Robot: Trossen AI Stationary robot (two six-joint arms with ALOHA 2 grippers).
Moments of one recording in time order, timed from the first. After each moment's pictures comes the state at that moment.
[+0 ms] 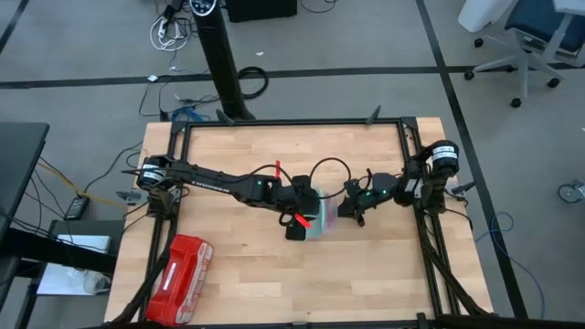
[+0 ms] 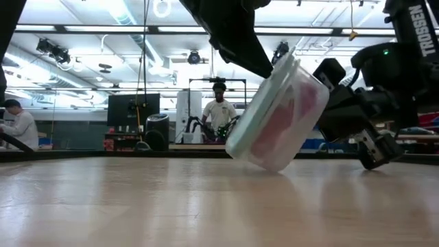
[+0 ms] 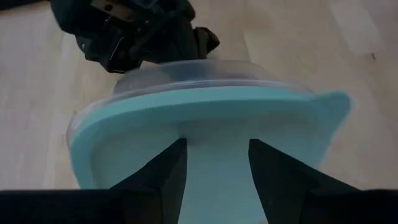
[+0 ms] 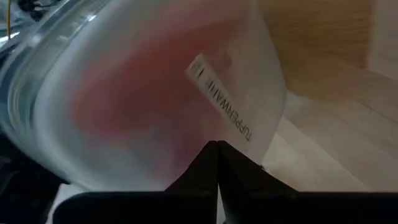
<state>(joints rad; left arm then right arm) -0.12 1.86 1.49 -0.44 -0.11 0.09 -0.10 1.85 0.12 1.56 -0.43 1.94</state>
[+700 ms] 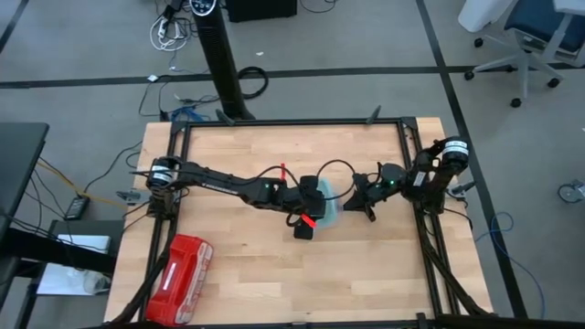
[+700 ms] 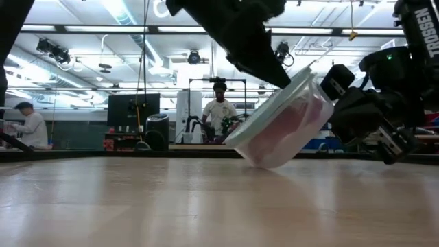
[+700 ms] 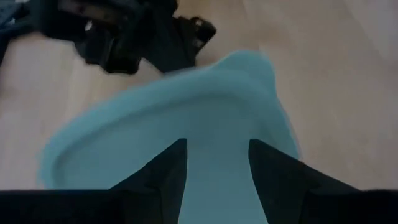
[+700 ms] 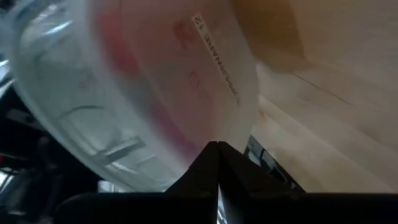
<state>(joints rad) -0.10 1.92 1.48 -0.30 -0.15 0.16 -0.28 1.75 0.00 1.54 -0.65 2.02</state>
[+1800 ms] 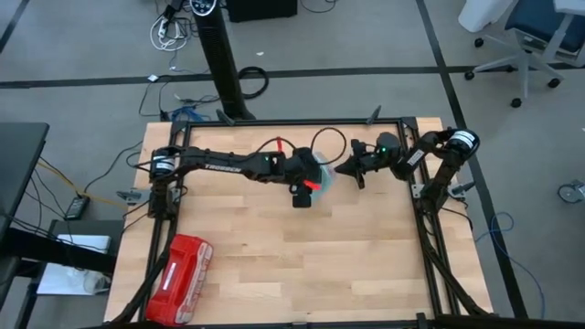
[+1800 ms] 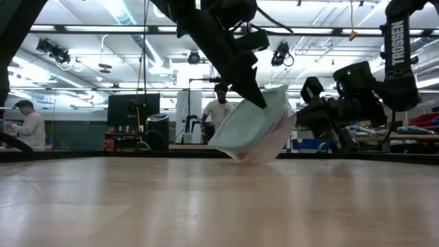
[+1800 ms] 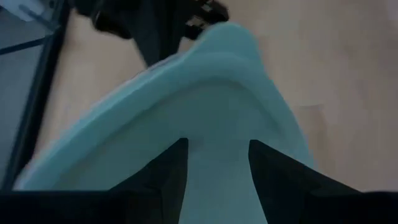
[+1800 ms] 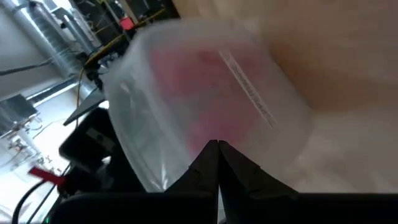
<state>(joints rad) 0.09 1.94 1.49 -0.35 -0.15 0.24 -0.71 1.73 0.23 1.31 -0.86 1.90</state>
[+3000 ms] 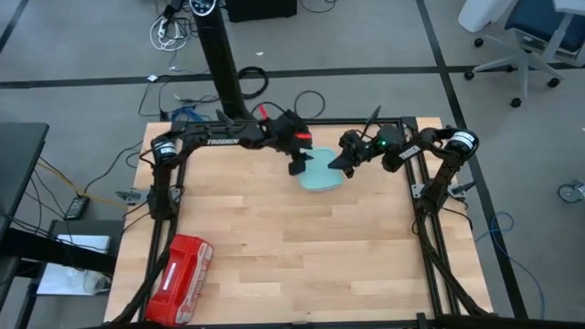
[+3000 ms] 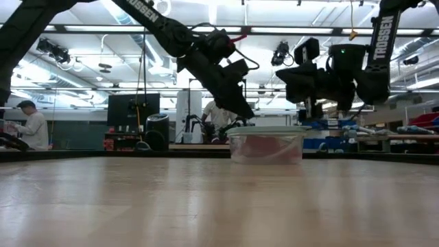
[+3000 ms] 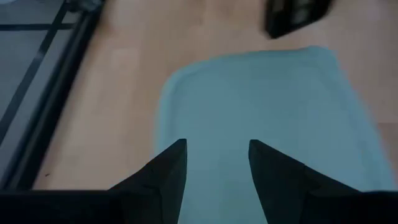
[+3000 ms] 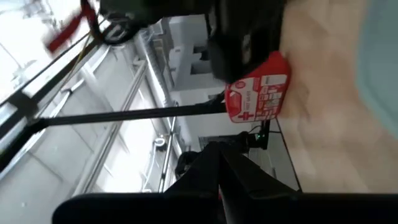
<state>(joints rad) 0.39 1.96 1.44 -0.20 0.20 0.28 -0.69 1.73 0.41 1.56 -1.12 1.86</state>
